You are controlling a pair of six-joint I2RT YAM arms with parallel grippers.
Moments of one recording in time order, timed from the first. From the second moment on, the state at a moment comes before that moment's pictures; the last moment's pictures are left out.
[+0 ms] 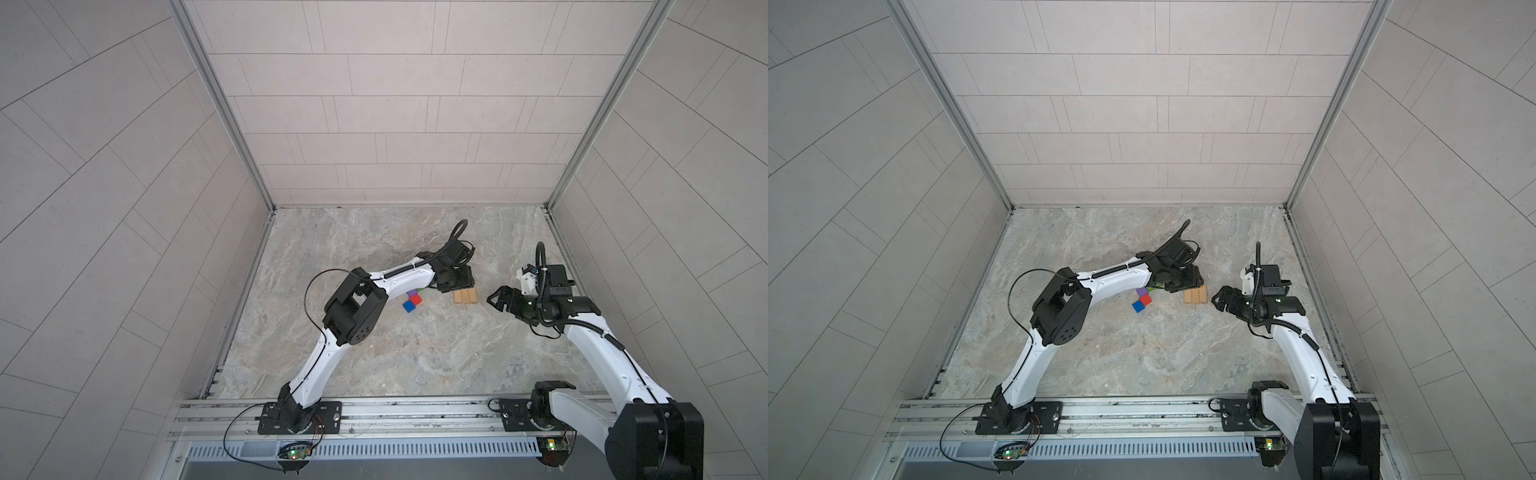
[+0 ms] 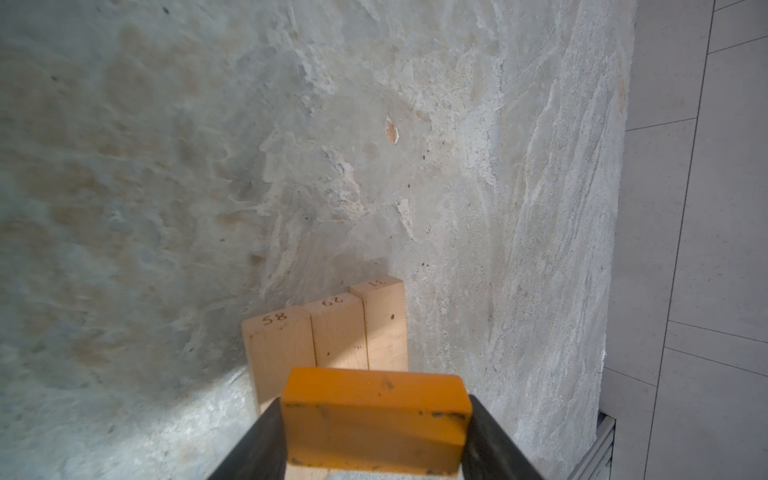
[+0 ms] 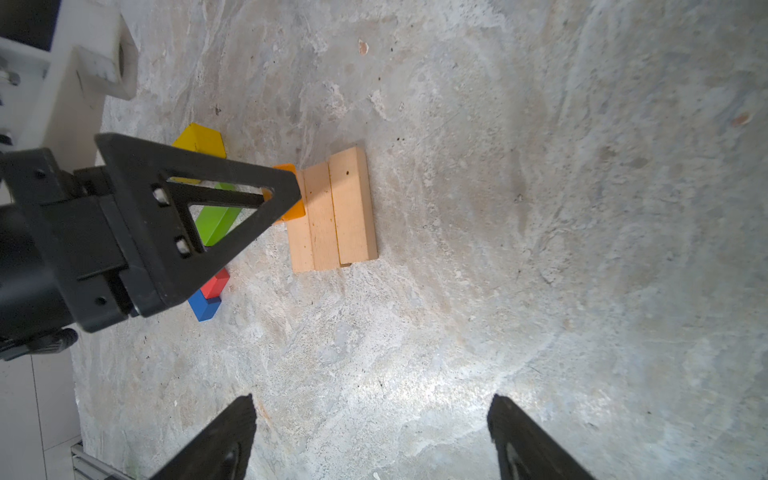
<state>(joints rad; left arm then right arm) -0.85 2.28 1.82 -0.45 0.21 -0.87 -0.05 1.04 0.68 -0.67 -0.38 0.39</state>
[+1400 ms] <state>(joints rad) -0.85 2.31 1.83 -0.47 0.20 -0.86 -0.06 1.04 0.68 -0.66 -0.39 0.39</state>
